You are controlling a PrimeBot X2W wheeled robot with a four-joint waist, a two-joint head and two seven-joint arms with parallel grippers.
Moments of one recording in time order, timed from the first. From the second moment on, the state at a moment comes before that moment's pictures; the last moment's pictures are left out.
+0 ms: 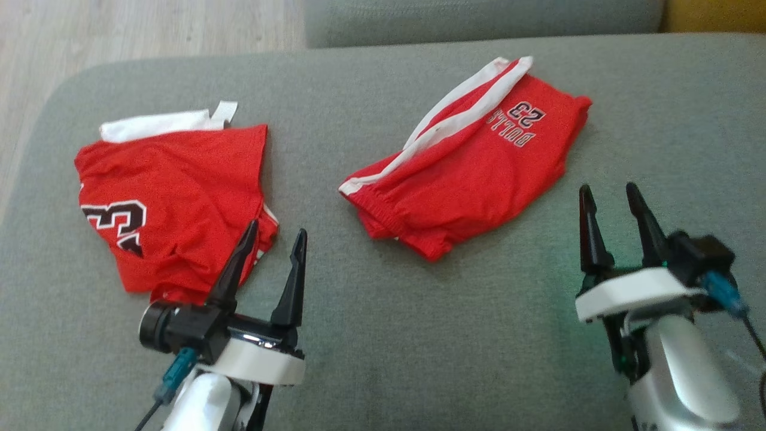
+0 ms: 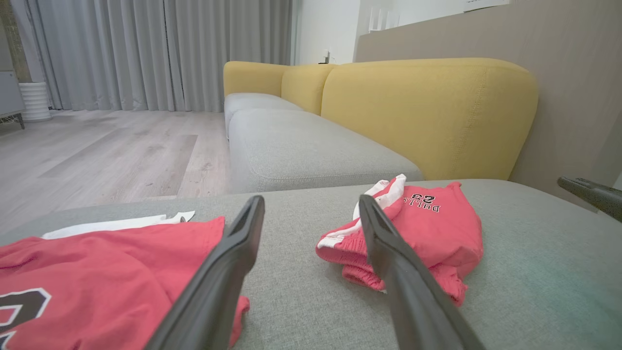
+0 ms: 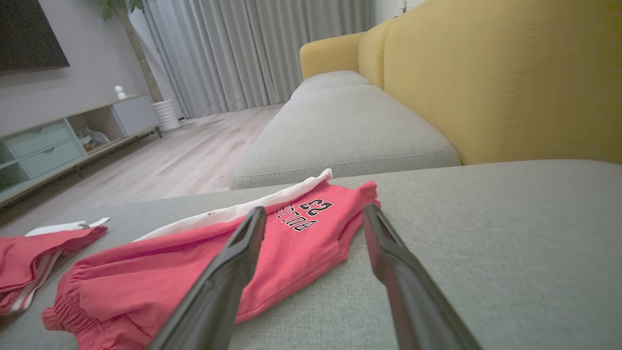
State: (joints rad) left arm -0.16 0.16 -0.39 0.19 -0.29 0.01 -0.25; right arm -0.24 -0.05 0.02 0.43 0.18 0.13 -0.25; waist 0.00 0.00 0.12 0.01
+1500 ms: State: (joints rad) left arm -0.30 0.05 -0.28 0.26 -0.17 -0.12 -0.25; right arm -0.88 -0.17 -0.38 1.16 -0.14 0.13 -0.11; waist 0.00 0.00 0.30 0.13
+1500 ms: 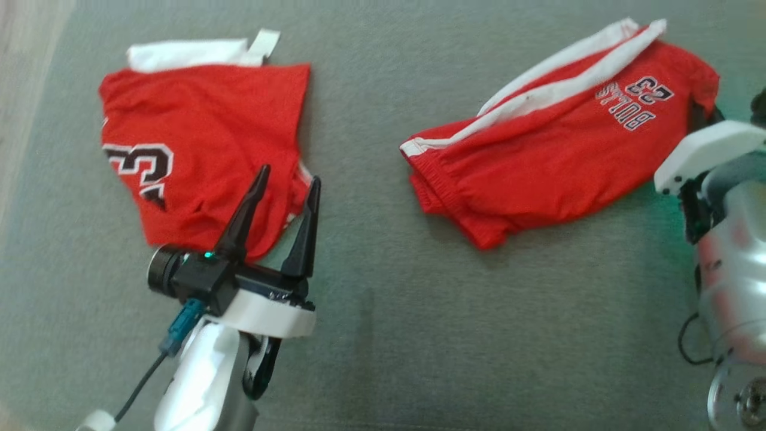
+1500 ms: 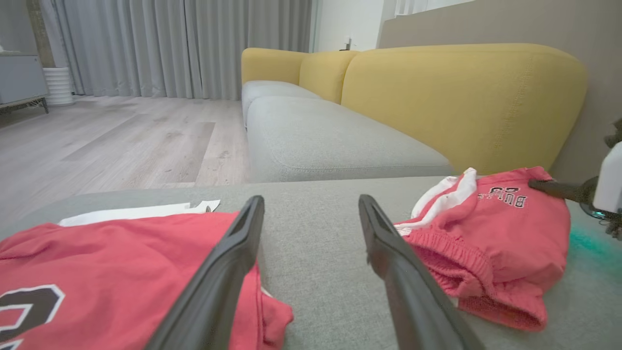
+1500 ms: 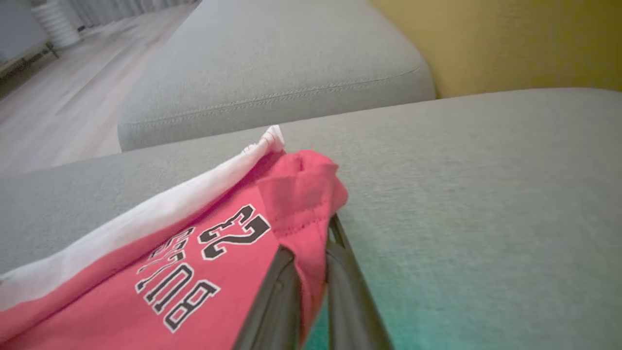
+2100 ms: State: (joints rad) left arm -0.20 0.05 -0.25 0.26 -0.16 -0.12 -0.25; right arm -0.60 -0.20 -0.47 1.09 0.05 0.13 -0.20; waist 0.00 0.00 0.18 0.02
